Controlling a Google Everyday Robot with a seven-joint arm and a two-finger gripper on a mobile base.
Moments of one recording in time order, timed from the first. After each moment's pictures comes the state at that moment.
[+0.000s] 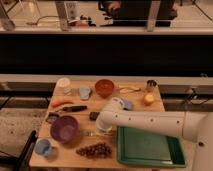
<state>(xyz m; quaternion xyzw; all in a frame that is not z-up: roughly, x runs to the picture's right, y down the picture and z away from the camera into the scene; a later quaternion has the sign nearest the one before) -0.046 0.238 0.814 -0.32 -0.14 0.09 0.93</state>
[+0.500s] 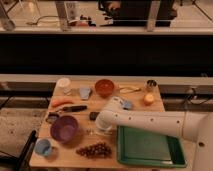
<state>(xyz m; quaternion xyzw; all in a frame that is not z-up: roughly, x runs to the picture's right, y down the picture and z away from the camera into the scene) -0.050 0.234 0.813 -0.32 -0.14 0.10 0.93</state>
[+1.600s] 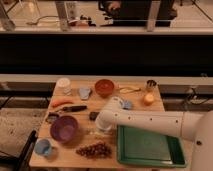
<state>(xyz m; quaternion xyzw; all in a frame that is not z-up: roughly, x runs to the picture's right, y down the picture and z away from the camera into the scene) -0.049 0.239 0.818 -0.32 -0.14 0.10 0.93</state>
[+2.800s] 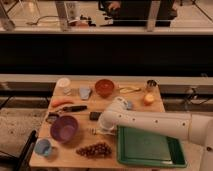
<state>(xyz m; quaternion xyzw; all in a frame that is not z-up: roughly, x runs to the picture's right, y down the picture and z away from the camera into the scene) -0.032 0.220 0.805 -0.29 -0.14 0.10 0.94</state>
